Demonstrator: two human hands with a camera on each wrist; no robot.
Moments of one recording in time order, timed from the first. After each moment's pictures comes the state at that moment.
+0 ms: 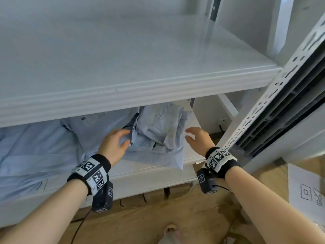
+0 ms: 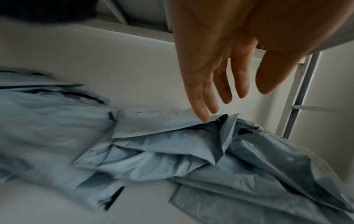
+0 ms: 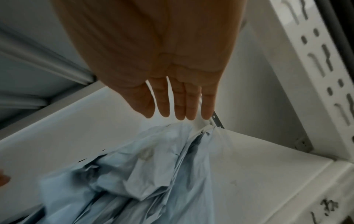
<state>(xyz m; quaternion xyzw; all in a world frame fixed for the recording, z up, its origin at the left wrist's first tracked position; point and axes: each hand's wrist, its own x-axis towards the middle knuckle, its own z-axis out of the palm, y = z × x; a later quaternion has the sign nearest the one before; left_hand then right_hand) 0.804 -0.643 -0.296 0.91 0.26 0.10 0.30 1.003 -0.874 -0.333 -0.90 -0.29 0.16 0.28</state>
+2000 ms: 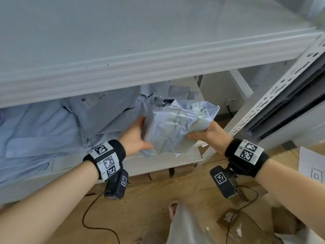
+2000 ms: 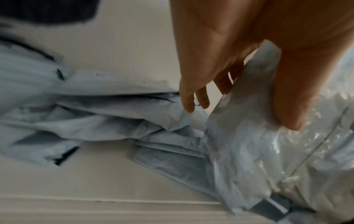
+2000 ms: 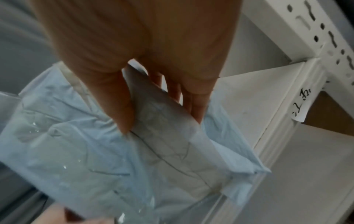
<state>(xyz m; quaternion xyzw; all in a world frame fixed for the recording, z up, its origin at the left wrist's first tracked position) 0.827 -0.675 -0.319 0.86 0.22 -0.03 0.46 0.977 -0.899 -0.319 -0.68 -0.21 0.39 0.59</state>
